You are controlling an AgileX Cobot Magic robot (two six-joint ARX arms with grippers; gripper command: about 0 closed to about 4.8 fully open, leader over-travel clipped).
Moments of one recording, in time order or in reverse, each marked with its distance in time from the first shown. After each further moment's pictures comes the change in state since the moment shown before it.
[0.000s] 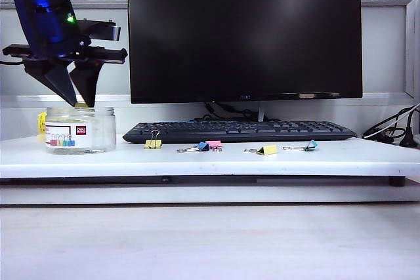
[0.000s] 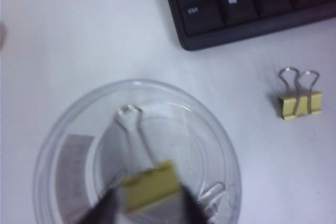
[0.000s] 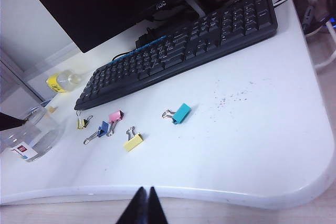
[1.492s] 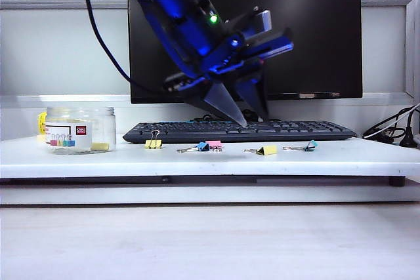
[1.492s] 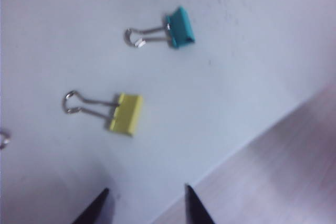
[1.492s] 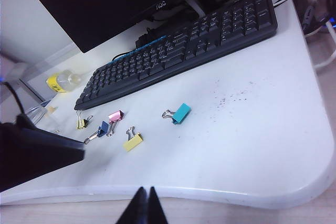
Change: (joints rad) left arm -0.488 0.165 0.000 0.286 0.206 -0.176; right arm 0.000 0.000 0.000 0.000 0.000 0.000
